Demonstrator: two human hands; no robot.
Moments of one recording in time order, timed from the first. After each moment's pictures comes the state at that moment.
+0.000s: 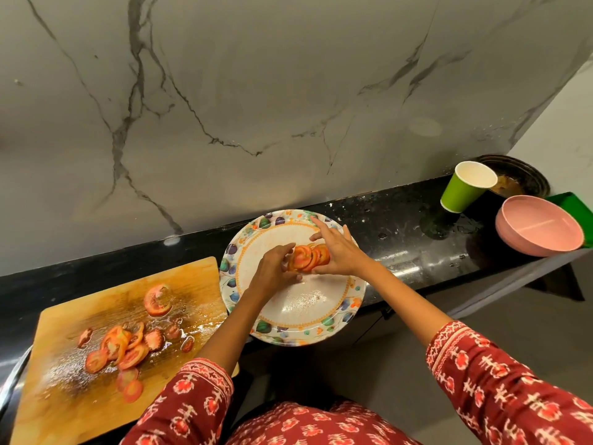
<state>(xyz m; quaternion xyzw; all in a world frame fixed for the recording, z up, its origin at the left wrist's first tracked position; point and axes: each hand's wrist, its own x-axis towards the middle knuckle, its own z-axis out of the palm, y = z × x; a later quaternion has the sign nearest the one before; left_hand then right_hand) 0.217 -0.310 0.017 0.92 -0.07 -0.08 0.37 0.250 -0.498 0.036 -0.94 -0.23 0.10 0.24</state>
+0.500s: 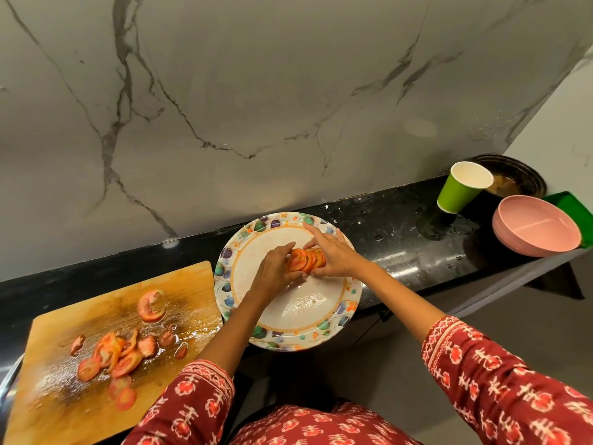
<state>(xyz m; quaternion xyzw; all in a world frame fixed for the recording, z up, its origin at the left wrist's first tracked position) 0.222 -0.322 0.017 0.93 -0.06 -0.08 0.34 0.255 -0.500 0.038 -0.93 -0.24 0.14 0.23</state>
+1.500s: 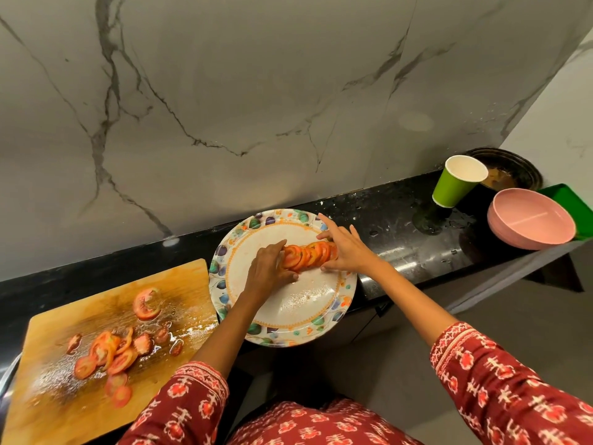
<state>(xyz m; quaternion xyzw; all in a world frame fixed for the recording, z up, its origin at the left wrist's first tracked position) 0.217 -0.322 0.015 0.94 -0.03 -0.08 0.32 0.250 -0.534 0.035 -0.93 -0.20 0.12 0.27</state>
